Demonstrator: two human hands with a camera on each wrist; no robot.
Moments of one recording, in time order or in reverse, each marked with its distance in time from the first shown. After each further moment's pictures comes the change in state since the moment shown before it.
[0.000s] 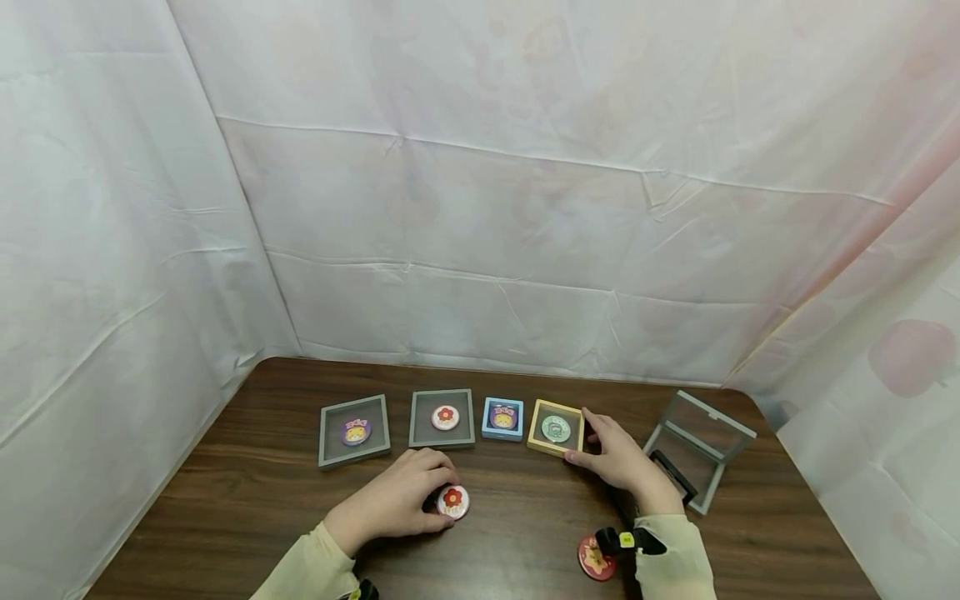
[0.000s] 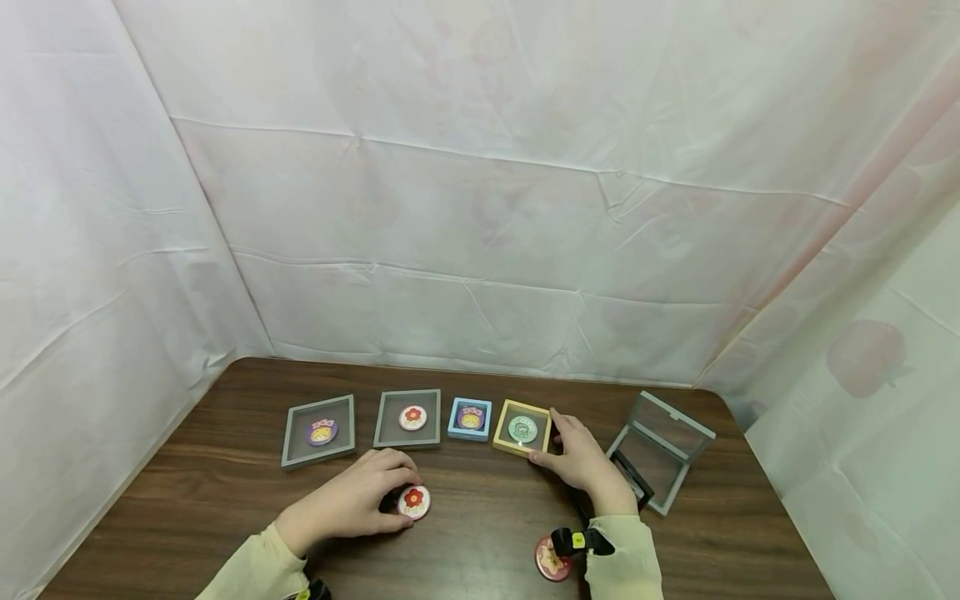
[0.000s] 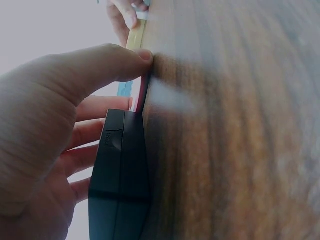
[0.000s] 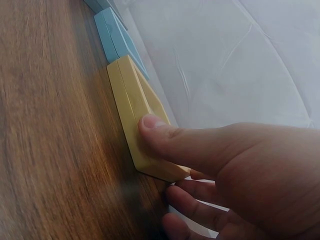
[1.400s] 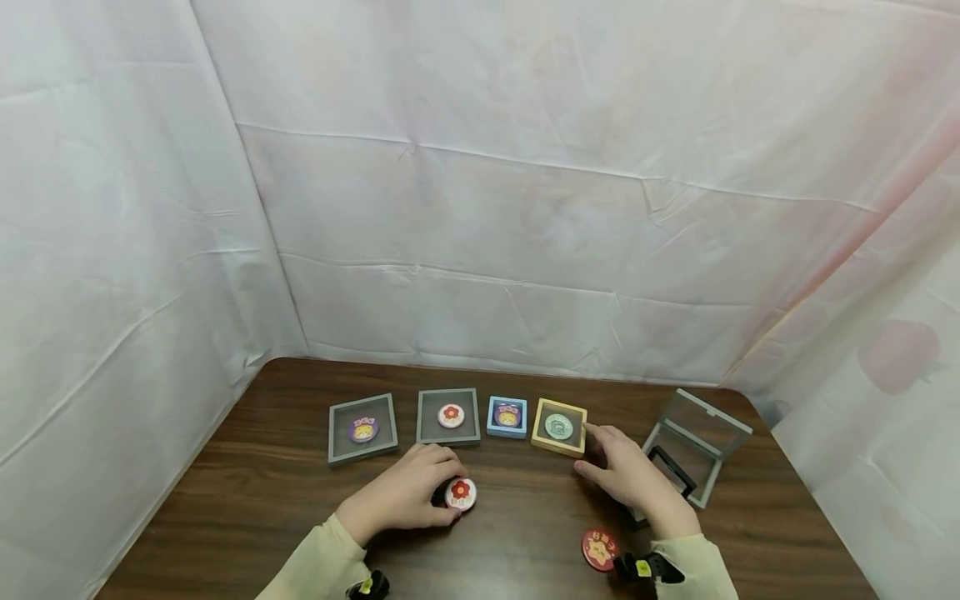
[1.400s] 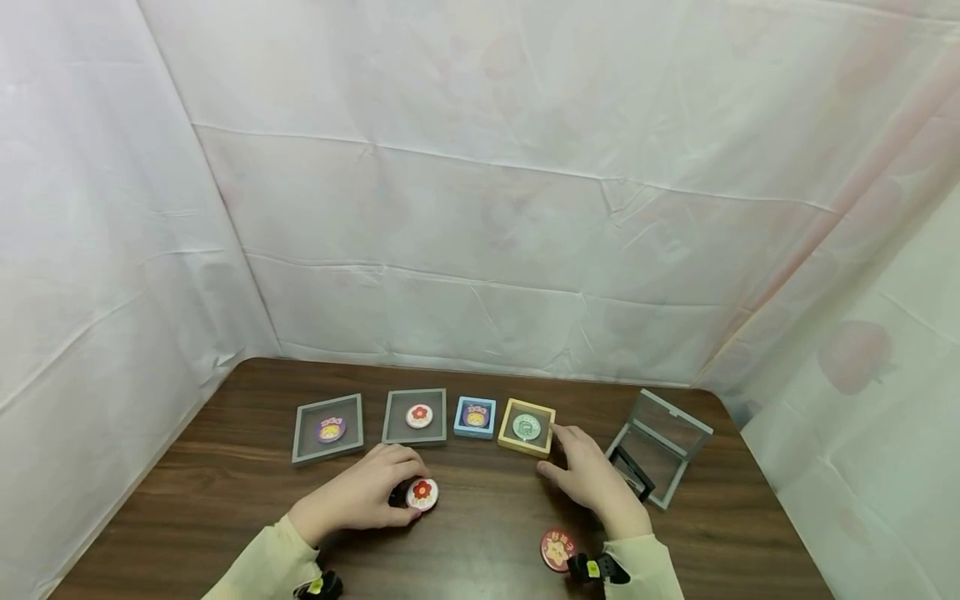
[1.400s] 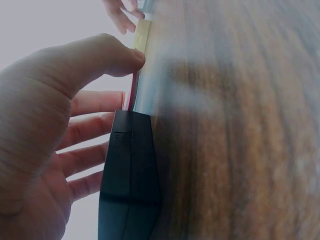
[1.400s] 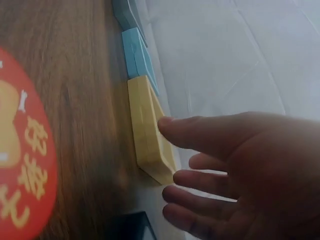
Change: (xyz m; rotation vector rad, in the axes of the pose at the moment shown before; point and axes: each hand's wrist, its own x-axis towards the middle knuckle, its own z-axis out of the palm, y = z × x) left_hand 0.000 0.002 -0.007 -0.030 -0.050 -0.041; right_hand -0.036 -0.021 -0.005 -0.072 0.050 -0.096
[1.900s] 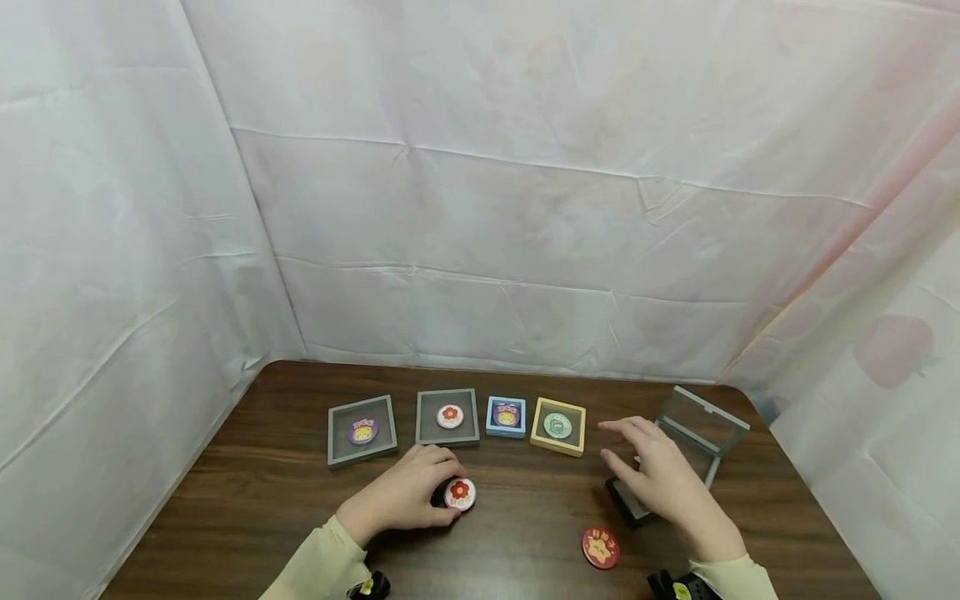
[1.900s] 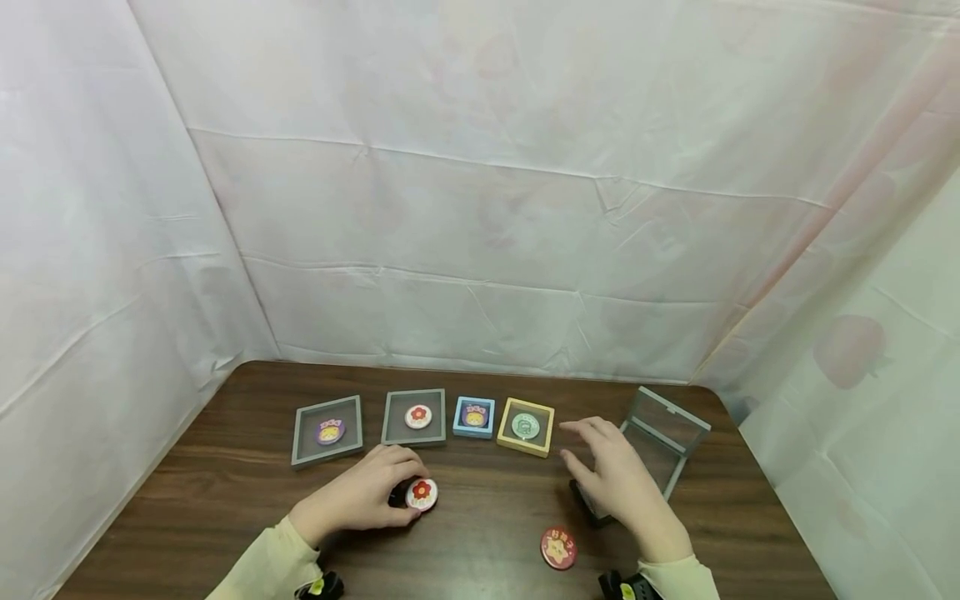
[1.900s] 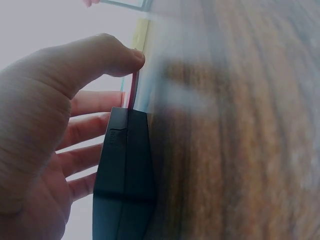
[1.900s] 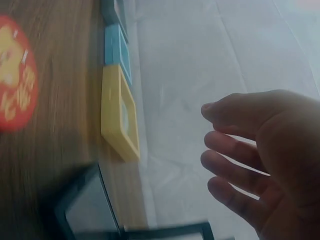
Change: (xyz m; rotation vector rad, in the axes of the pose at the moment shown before) left_hand -0.004 -0.005 0.003 -0.001 0.004 -0.009; right_hand -0.029 -0.003 -0.028 -0.138 0.366 -0.332
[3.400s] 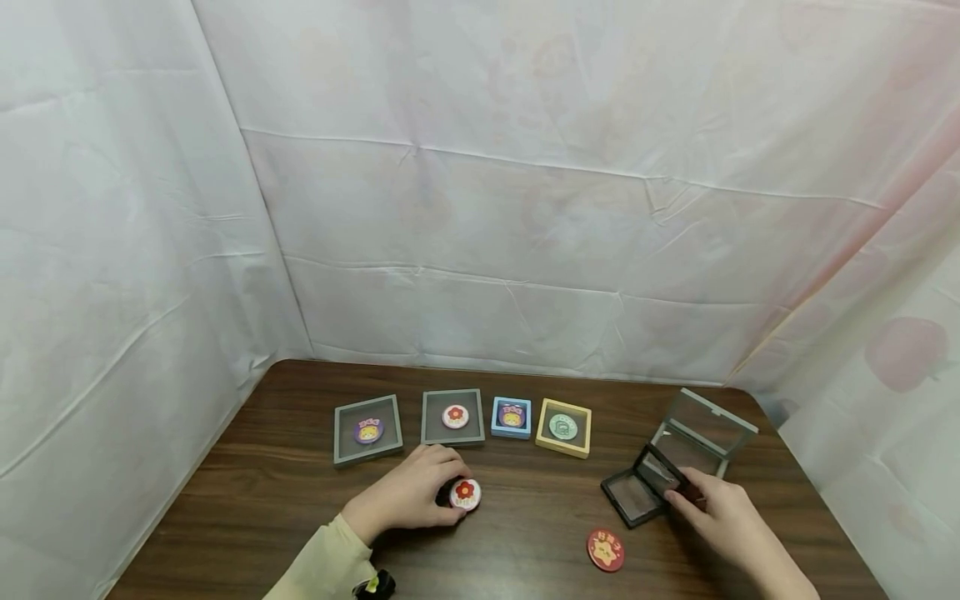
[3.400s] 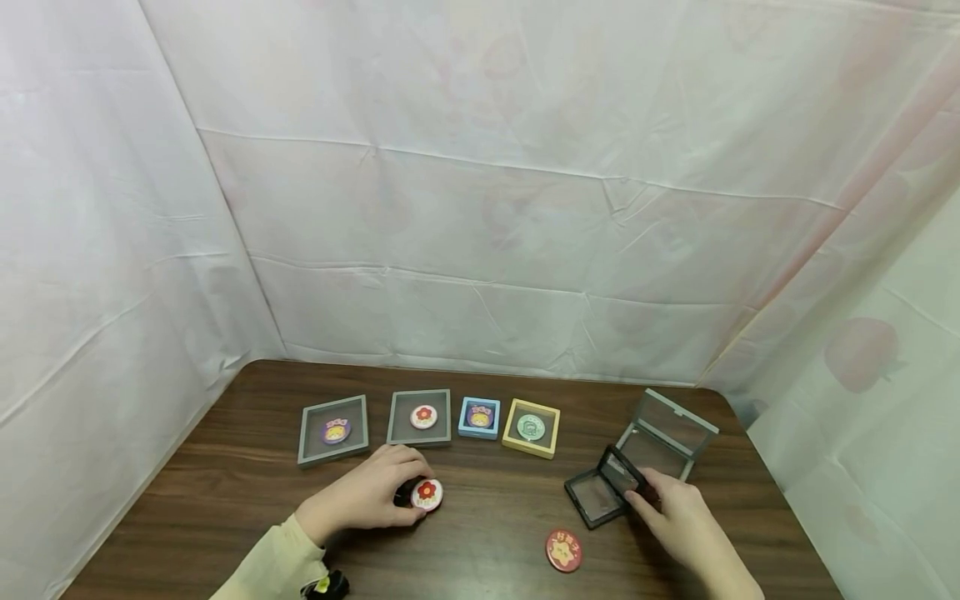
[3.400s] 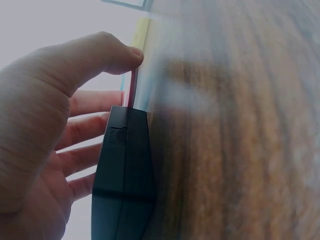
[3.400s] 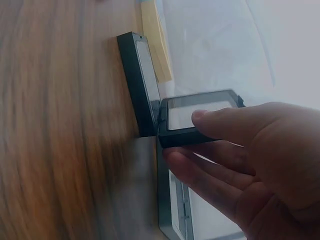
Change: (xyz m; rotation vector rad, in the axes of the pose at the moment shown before) left_hand 0.000 0.001 -0.001 -0.007 -0.025 -0.031; right_hand -0.073 0.051 -0.018 0.046 -0.154 0.283
